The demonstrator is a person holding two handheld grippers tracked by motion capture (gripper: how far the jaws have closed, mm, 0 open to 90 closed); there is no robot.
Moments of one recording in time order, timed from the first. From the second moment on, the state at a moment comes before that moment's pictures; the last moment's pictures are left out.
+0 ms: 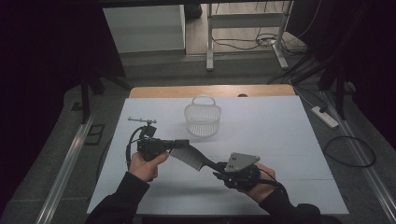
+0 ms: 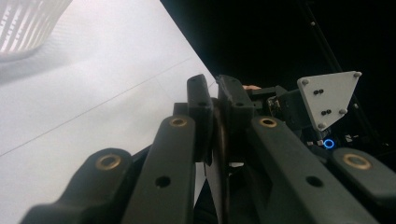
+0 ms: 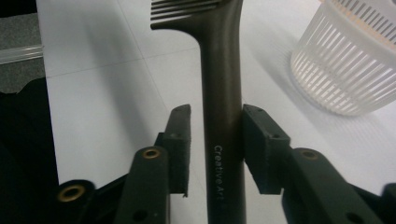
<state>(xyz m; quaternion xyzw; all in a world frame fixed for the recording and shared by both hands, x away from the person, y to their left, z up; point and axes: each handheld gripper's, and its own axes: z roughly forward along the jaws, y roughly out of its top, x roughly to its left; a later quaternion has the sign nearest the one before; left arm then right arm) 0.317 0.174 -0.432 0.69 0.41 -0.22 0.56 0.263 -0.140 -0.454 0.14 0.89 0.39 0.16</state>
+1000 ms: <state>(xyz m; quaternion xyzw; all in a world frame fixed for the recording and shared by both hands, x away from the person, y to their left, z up) 0.324 0.184 -0.410 0.71 0.42 -0.14 0.55 0.279 -0.163 -0.447 0.22 0.89 0.38 0.11</state>
